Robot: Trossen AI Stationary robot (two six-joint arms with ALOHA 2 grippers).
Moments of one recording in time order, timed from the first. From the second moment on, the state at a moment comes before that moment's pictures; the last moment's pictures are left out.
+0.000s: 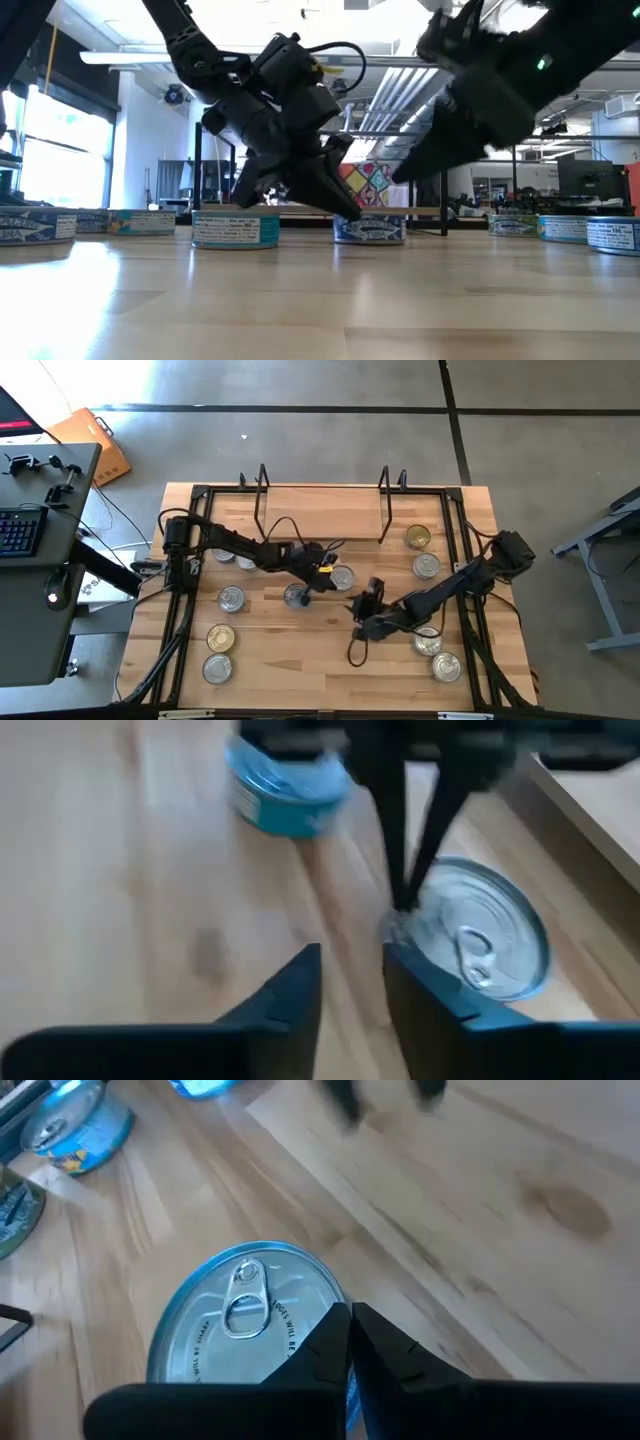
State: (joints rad) left arm 0.08 1.95 0.99 0.25 0.27 0.71; right arm 0.46 1.71 0.82 0.01 0.70 0.42
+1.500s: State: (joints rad) left arm 0.08 1.91 1.06 0.26 0.43 0.44; right arm 0.43 1.79 0.84 0.04 0.84 -0.08
